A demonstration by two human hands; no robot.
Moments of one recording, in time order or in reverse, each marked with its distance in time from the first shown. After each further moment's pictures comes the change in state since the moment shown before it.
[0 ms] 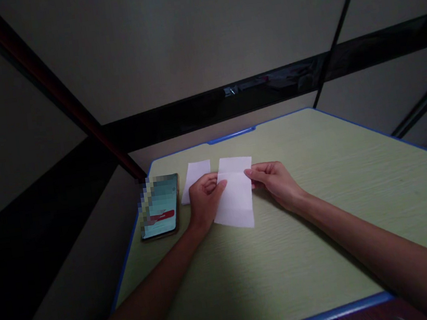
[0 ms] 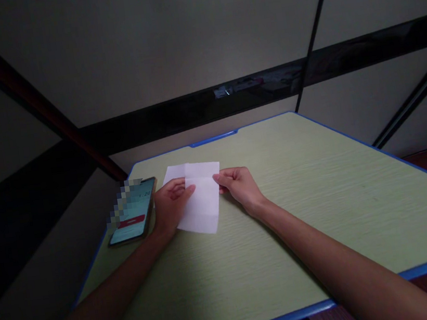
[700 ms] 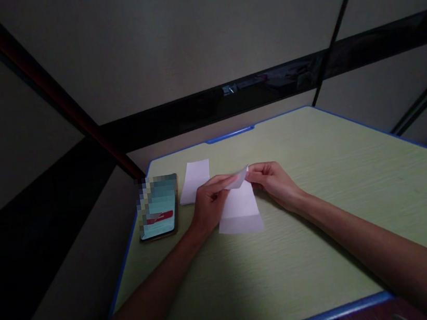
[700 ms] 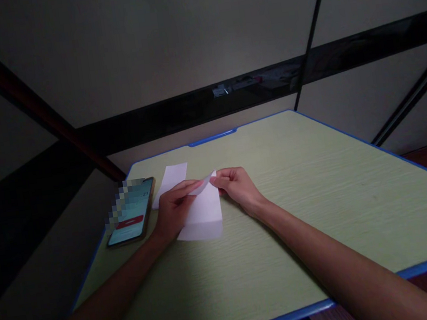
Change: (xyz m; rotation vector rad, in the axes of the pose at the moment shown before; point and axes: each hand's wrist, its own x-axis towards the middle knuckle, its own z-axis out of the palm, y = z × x) left_hand -0.004 0.000 -0.005 0.209 -0.294 0.372; right_hand -0.001 0.001 0.001 0.075 -0.078 0.018
